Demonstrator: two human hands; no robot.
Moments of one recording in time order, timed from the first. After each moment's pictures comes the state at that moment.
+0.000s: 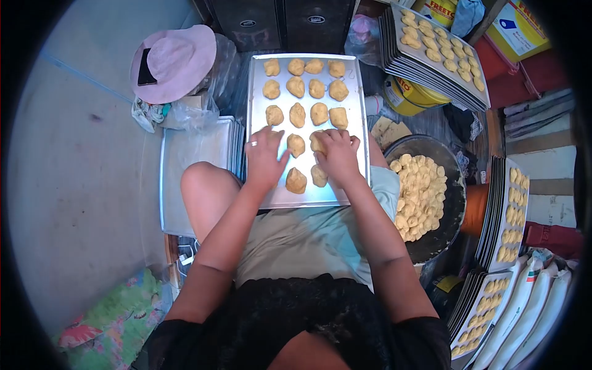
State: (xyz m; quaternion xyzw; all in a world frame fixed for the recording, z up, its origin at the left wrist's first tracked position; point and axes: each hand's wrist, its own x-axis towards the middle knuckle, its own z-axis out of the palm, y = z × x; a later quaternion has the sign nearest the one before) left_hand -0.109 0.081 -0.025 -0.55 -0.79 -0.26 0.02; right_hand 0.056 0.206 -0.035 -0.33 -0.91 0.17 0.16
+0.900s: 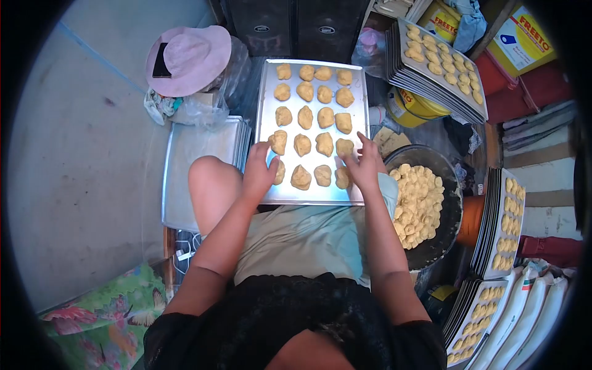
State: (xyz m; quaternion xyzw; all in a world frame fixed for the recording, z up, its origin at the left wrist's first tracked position) left_hand -0.119 0.035 -0.053 -0.46 -0.79 -0.40 -0.07; right_hand 0.106 0.215 -0.058 -0.39 -0.78 0.36 0.33
